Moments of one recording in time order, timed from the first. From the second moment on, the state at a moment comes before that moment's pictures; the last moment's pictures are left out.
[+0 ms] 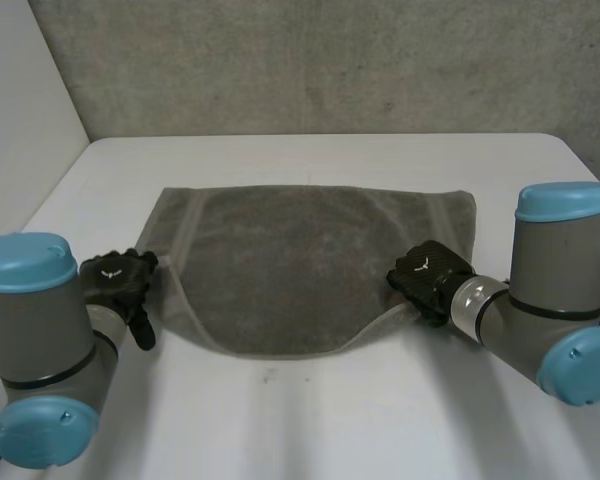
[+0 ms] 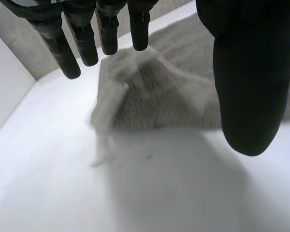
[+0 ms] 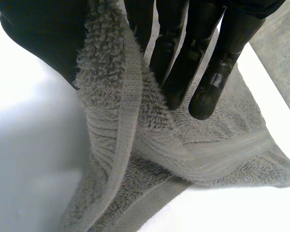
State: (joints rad) left arm 4.34 -1.95 -1.78 3.34 -1.82 3.30; right arm 1.96 -1.00 1.44 0.10 1.36 2.36; left_hand 0.24 0.24 0.24 0.24 0.06; right_hand 0.97 1.19 1.19 1.20 0.99
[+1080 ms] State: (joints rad) left arm 4.52 -1.87 -1.78 3.44 -1.58 3.88; right arm 1.80 -1.11 1.60 0.09 1.33 2.89; left_hand 1.16 1.22 1.21 1.22 1.02; right_hand 0.47 0.52 0.51 0.52 0.34
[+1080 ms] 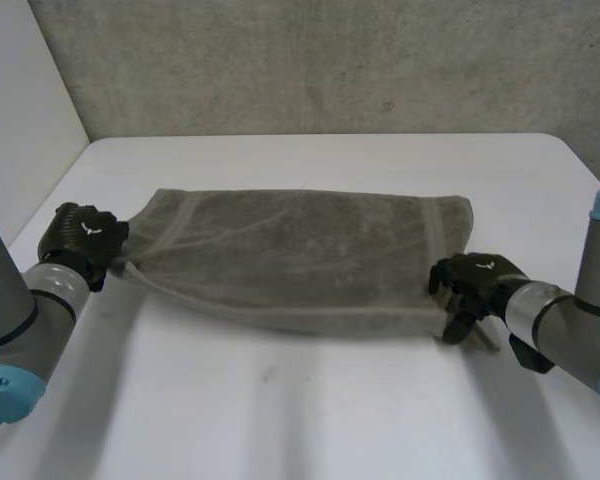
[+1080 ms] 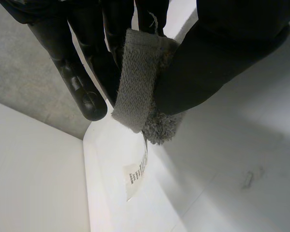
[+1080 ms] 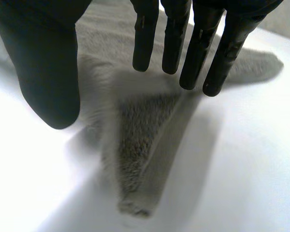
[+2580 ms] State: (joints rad) left arm 4.46 -2.09 -1.27 3.05 -1.60 3.58; right arm 1.85 -0.97 0.97 0.44 1.44 2.44; left_hand 1.17 1.22 1.22 1.22 1.03; right_hand 0.97 1.17 1.19 1.19 0.98
